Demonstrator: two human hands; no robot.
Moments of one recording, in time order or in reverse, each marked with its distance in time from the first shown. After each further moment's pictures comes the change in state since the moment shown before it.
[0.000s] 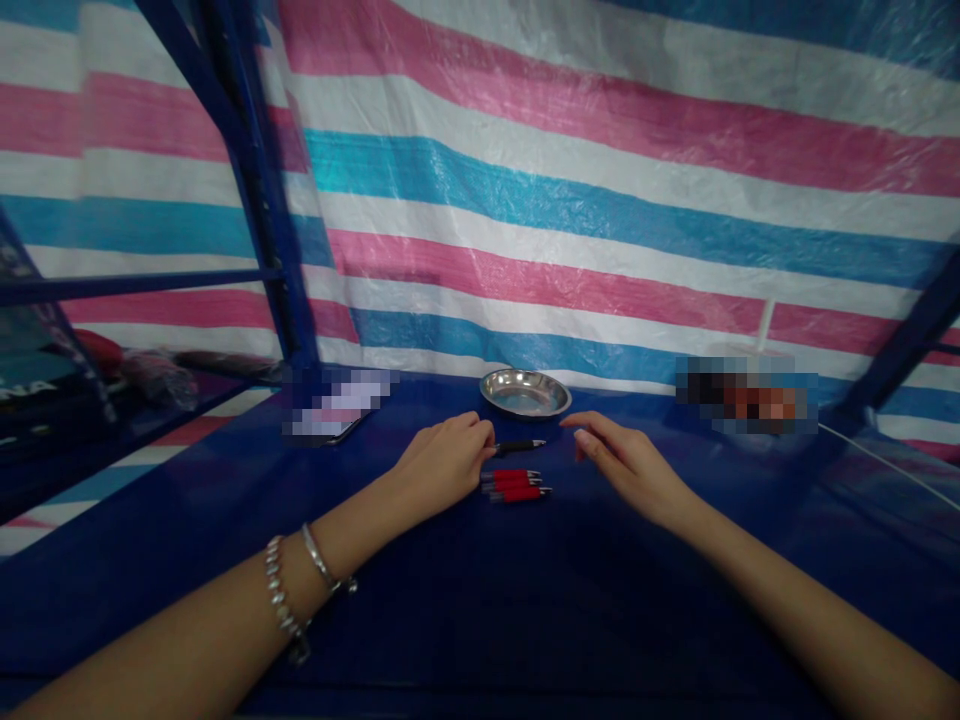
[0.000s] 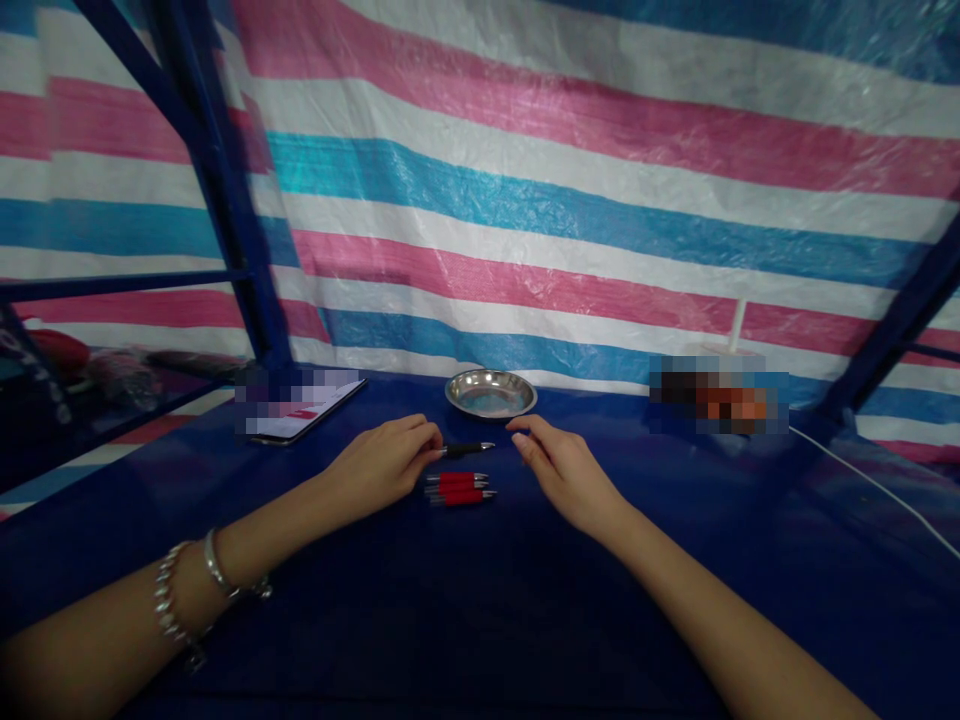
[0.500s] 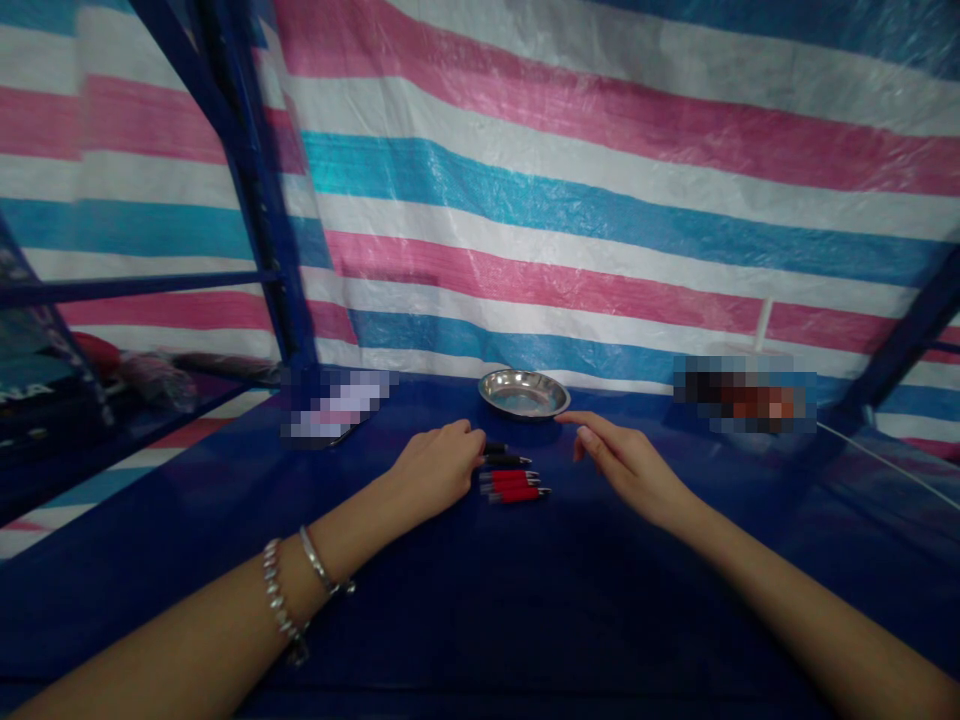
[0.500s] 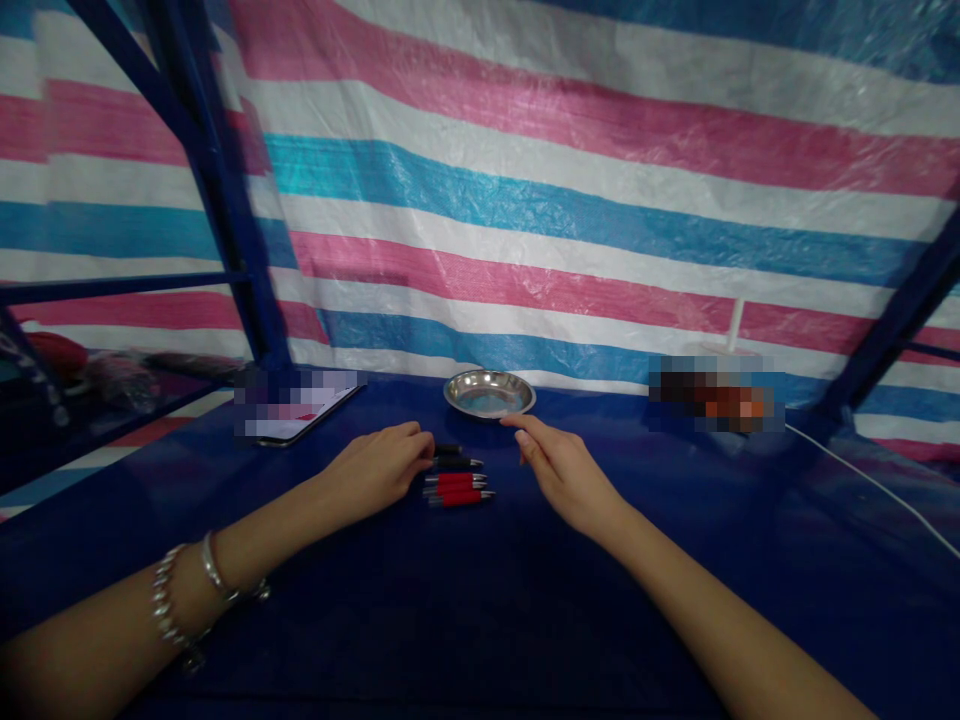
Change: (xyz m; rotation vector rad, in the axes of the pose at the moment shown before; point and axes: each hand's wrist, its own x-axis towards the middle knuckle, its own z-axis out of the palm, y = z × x) left_hand 0.000 -0.007 0.009 0.116 -0.051 -0.031; right_hand 0.000 0.001 0.001 0.003 0.009 -0.035
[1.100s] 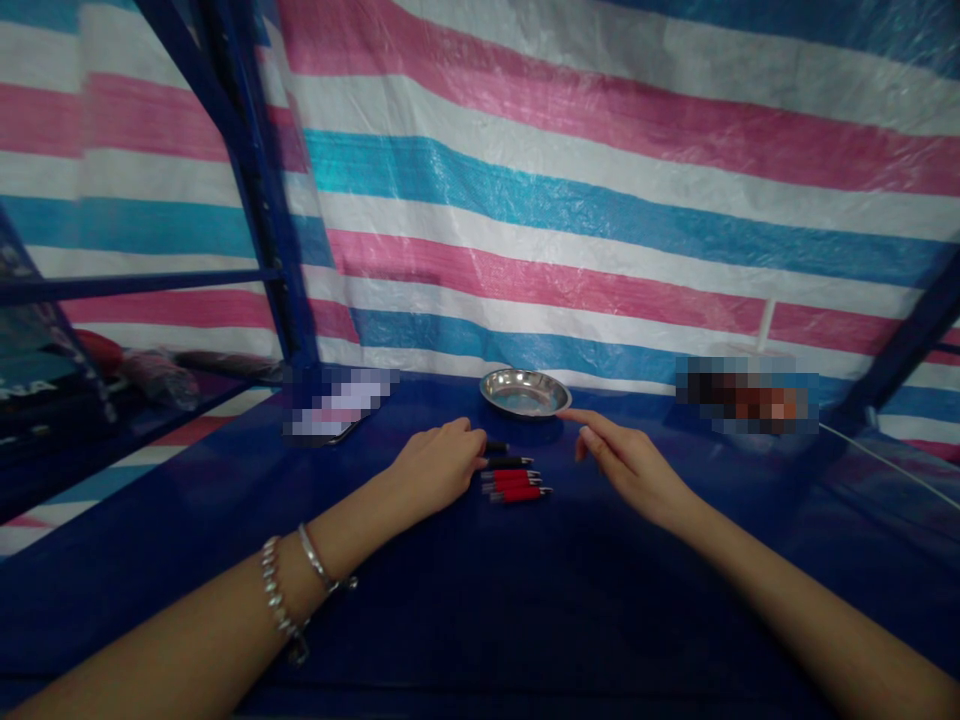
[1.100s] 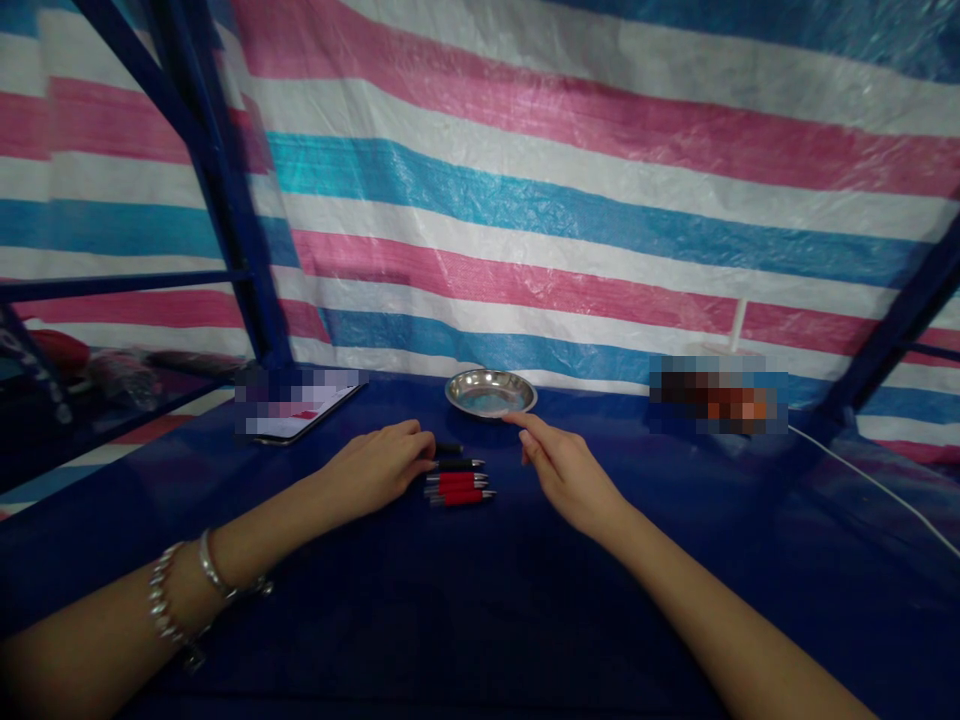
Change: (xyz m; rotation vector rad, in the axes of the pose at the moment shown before) left_hand -0.001 0.000 -0.003 -0.032 -0.023 -0.011; right_hand 0.000 0.001 0.000 -0.026 -0.005 -0.022
